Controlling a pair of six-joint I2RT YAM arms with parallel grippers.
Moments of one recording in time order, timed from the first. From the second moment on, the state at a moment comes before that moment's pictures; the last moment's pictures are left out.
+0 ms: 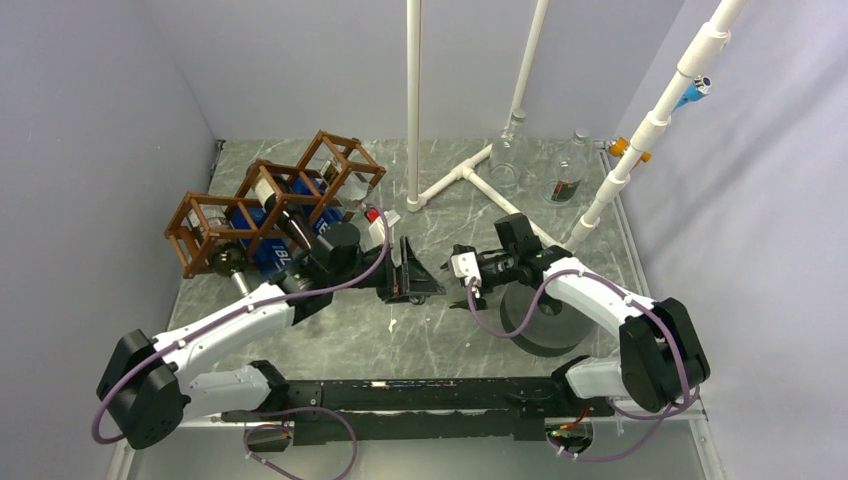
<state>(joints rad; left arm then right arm) -0.77 1.14 0.75 0.05 0.60 -1.06 0.48 1.31 0.73 -0.32 -0.96 -1.17</state>
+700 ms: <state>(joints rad) -0.77 0.84 0.69 0.06 0.35 -0.70 0.44 1.32 0.73 -0.36 -0.98 -1.12</state>
